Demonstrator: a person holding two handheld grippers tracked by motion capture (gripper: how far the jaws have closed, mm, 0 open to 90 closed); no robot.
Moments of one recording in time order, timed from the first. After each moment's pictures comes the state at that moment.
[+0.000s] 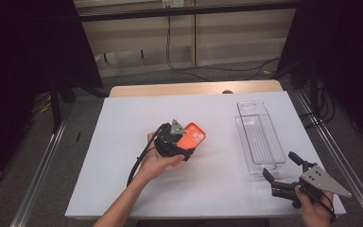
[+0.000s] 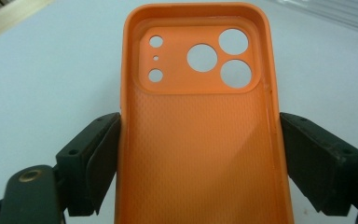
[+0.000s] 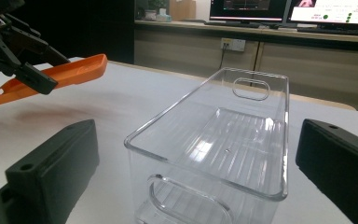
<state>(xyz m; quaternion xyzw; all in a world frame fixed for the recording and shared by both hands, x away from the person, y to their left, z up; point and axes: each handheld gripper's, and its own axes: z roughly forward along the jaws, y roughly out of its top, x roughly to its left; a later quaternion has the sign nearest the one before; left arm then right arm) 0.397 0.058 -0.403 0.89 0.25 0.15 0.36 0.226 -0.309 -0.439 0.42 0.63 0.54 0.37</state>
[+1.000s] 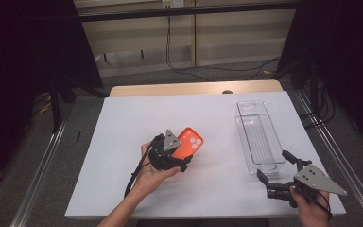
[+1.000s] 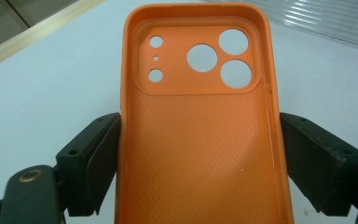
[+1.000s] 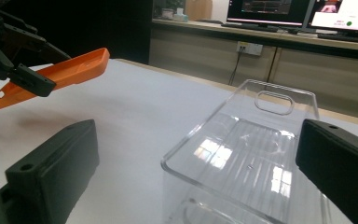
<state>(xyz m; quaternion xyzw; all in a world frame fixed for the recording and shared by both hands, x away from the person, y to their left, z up) 0.356 0.072 -0.401 0.86 0.25 0.19 0.39 0.226 -0.290 -0.423 0.39 0.66 0.54 0.36</state>
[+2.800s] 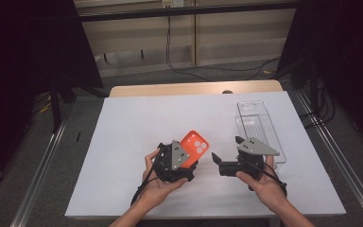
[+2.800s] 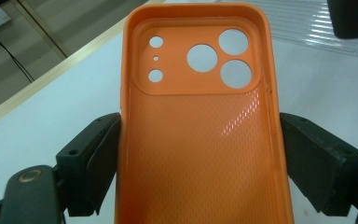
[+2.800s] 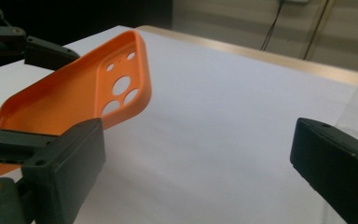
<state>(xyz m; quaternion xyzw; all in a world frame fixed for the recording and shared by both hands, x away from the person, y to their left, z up) 0.318 0.056 -0.398 0.85 0.23 0.27 0.40 0.299 -0.185 -0.402 0.43 0.71 0.49 0.26</state>
